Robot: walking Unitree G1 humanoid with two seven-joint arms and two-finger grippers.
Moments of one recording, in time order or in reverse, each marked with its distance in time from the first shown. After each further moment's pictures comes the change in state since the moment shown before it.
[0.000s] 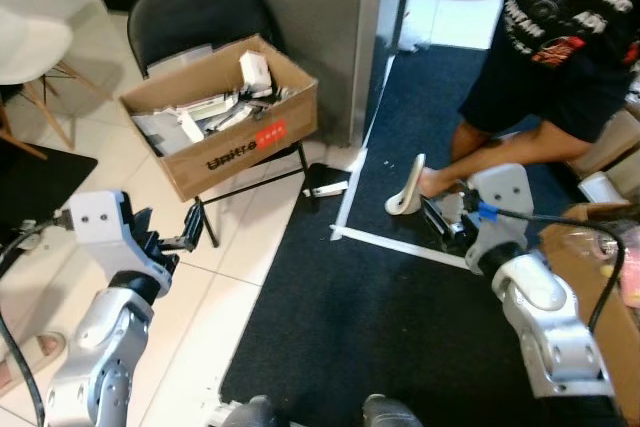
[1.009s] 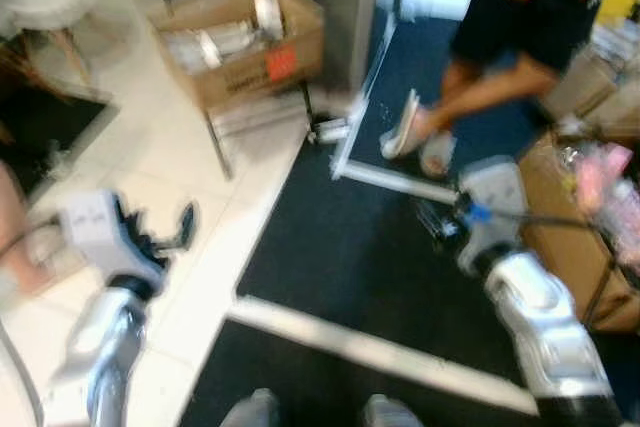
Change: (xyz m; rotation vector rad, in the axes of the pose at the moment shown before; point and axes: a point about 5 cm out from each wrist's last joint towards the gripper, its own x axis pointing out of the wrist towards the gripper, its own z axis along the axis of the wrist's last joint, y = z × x) left arm -0.003 0.004 -0.003 0.004 0.016 0.019; right arm 0.002 0.003 0.001 -0.001 -0.004 0.013
